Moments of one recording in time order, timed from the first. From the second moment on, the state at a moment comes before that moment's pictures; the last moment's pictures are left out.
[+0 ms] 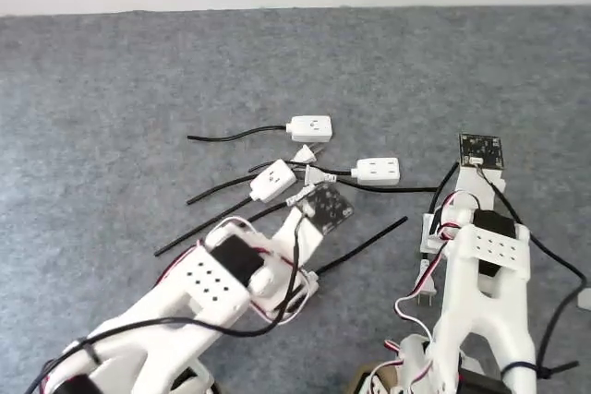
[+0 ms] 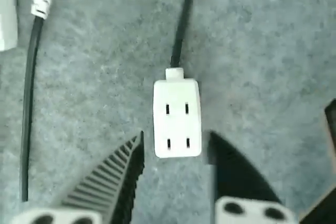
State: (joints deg) left arm 38.4 -33.0 54.4 69.8 -0.3; right arm 16.1 -28.0 55.6 52.5 9.5
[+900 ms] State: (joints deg) left arm 38.4 -14.6 55.4 58.1 -0.9; right arm 16.1 -28.0 55.6 52.5 10.8
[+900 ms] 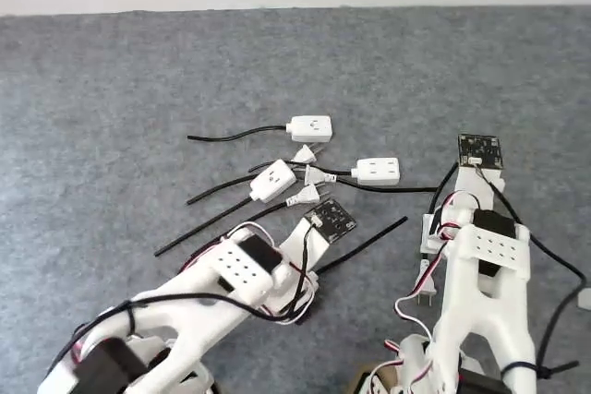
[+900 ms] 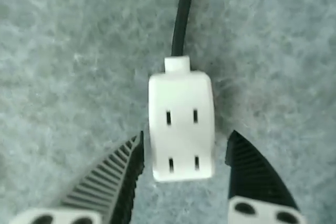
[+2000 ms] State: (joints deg) left arm 27.8 -11.5 48.4 40.2 33.7; right arm 16.1 -28.0 55.6 51.0 11.0
